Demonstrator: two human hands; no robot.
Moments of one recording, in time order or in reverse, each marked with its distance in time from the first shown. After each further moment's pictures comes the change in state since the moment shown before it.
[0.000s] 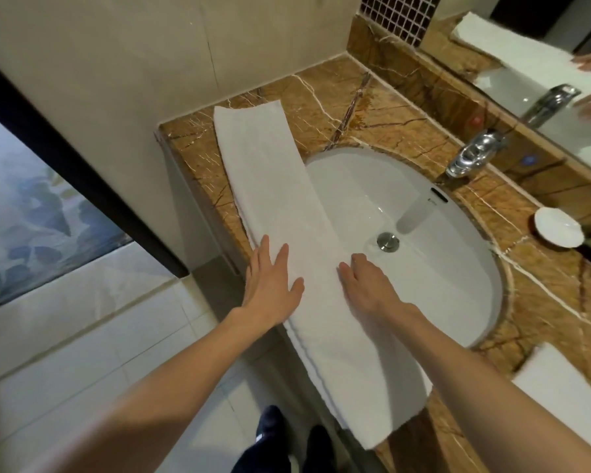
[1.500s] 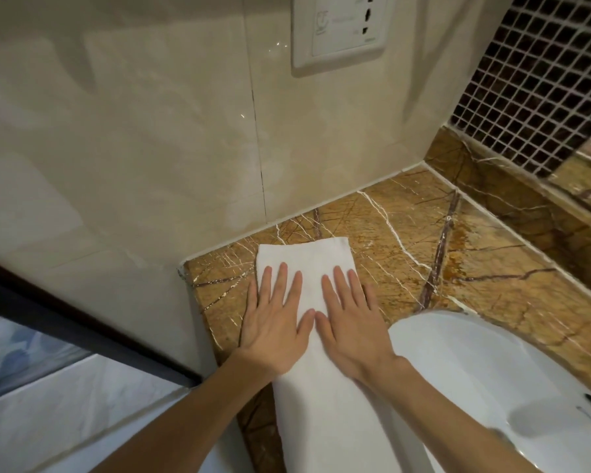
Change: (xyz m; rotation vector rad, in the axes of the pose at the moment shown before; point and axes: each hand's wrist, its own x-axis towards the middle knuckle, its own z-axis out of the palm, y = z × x) left_hand 0.291 -0.090 -0.090 0.435 0.160 0.073; right_hand 0.282 -0.175 0.007 -0.523 0.164 -0.492
